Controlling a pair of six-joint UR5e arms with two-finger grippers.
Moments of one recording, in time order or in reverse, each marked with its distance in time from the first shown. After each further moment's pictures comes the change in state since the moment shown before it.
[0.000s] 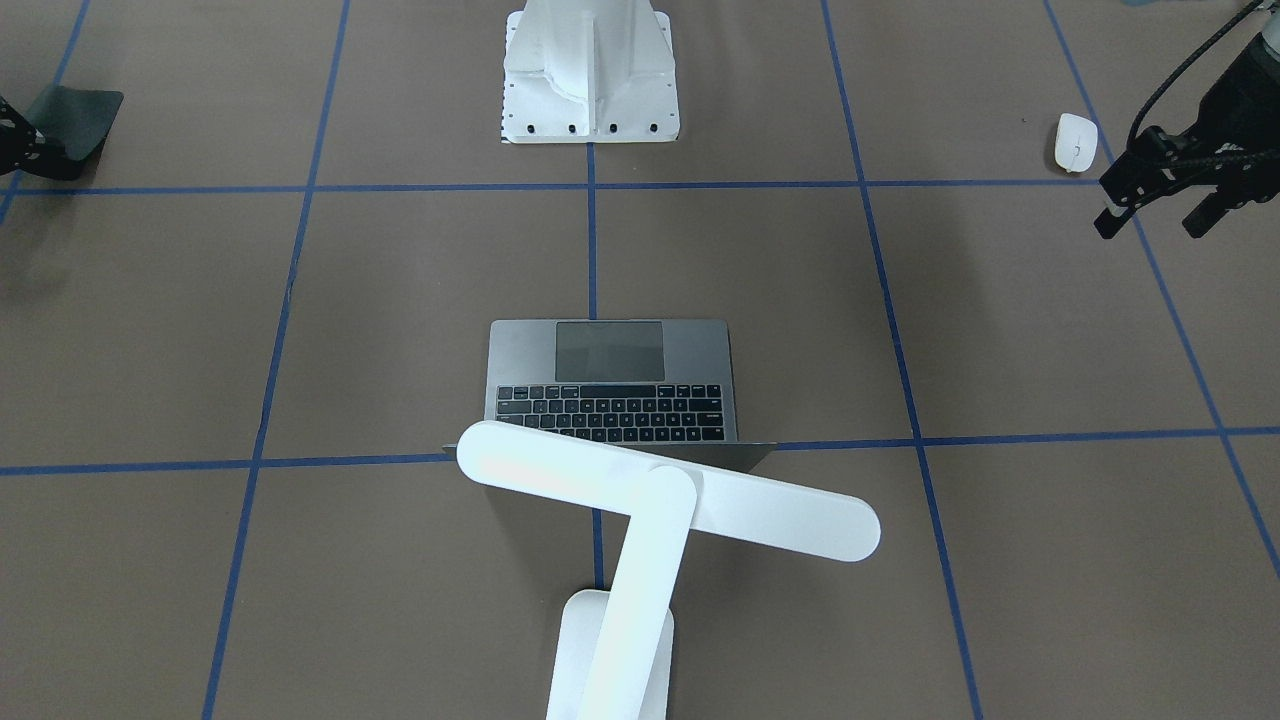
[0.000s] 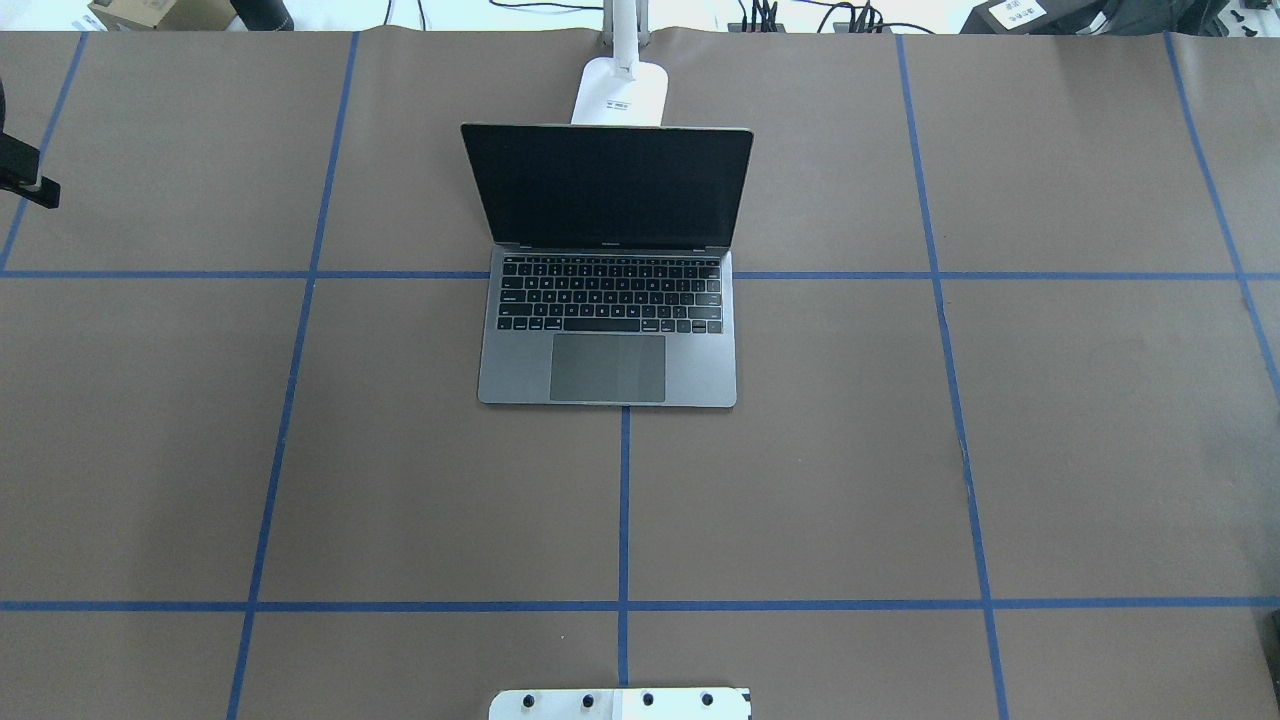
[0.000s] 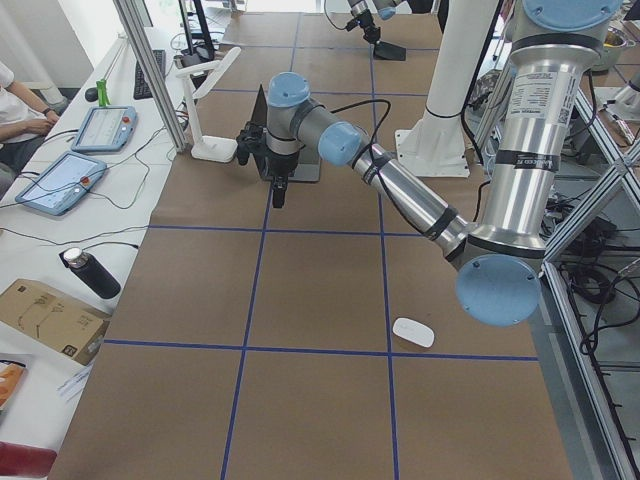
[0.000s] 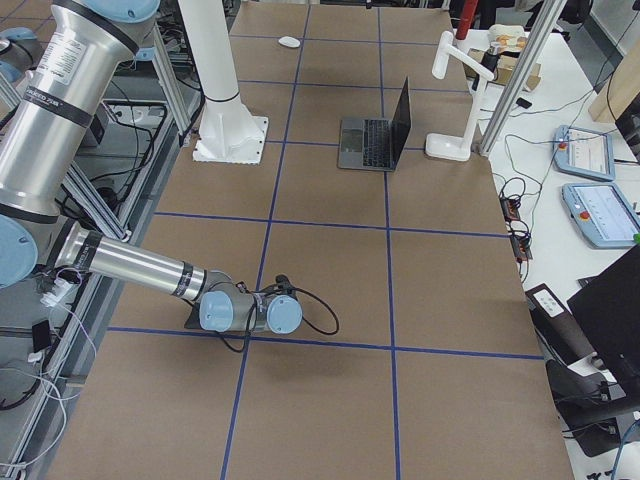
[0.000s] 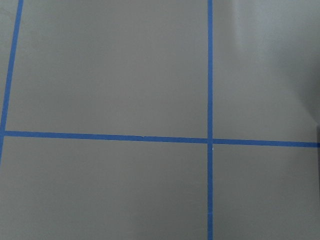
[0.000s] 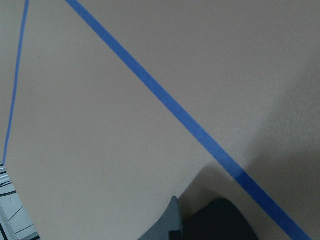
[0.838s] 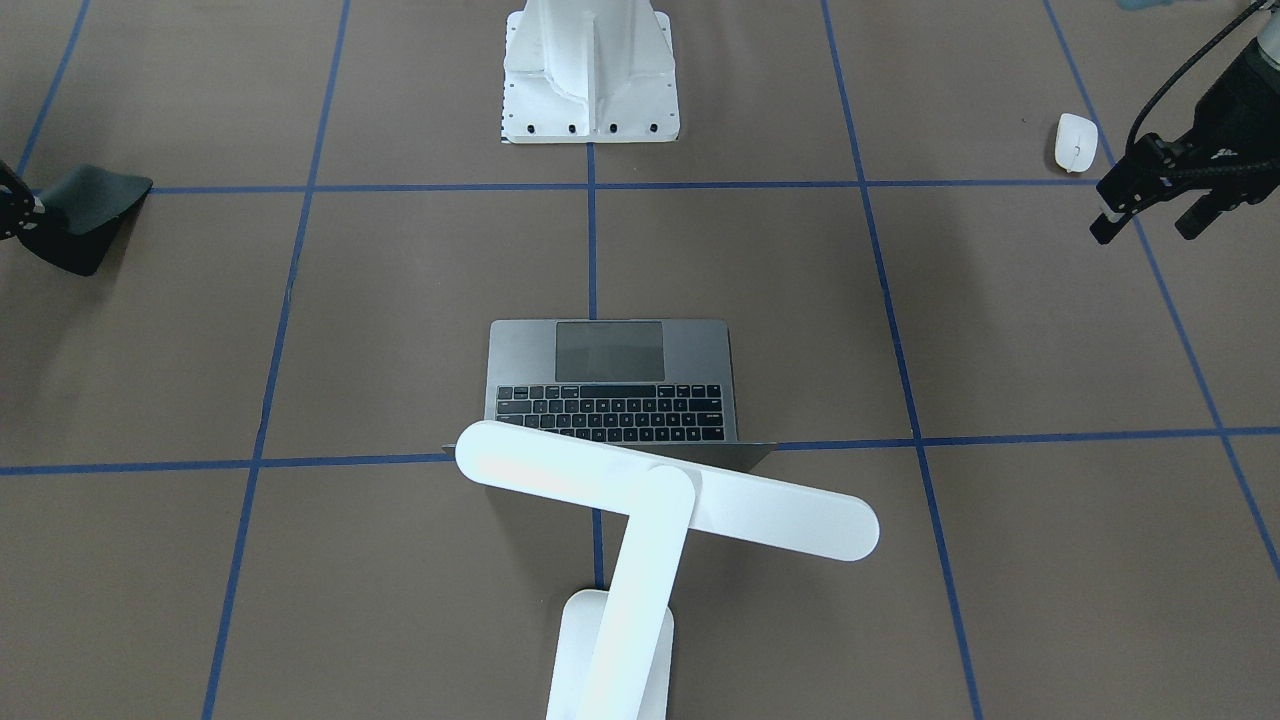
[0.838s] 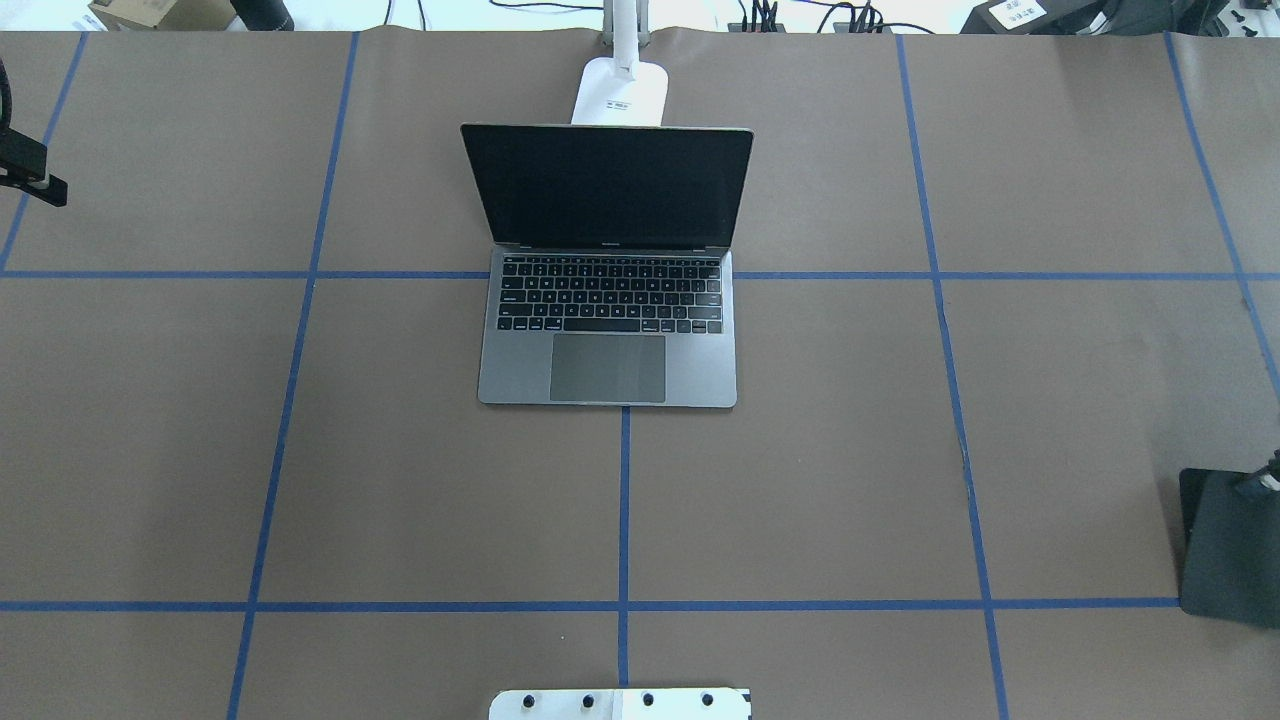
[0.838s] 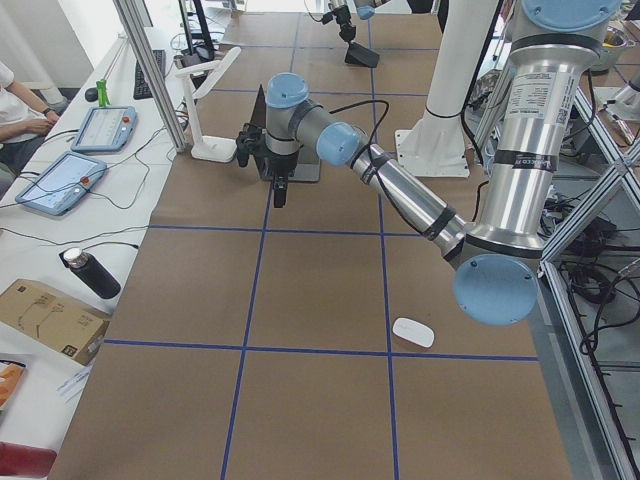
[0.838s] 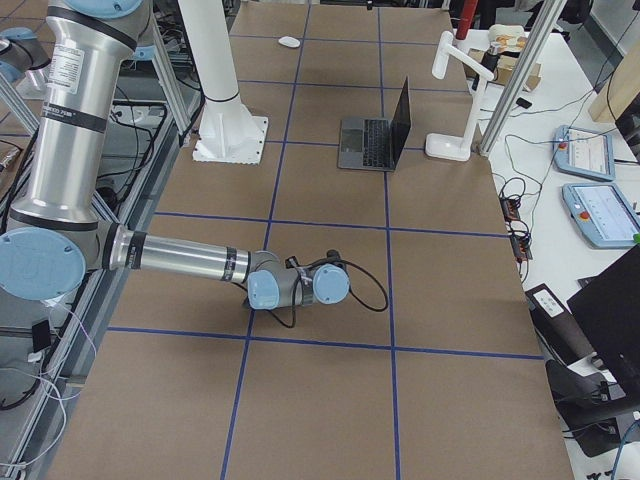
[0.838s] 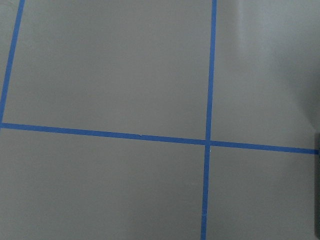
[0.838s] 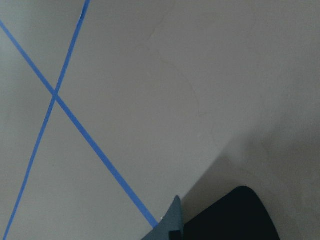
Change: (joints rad) left arm 0.005 -0.005 0.012 -0.003 -0.007 -0.056; right arm 0.119 0.225 0.017 0.001 -0.007 0.261
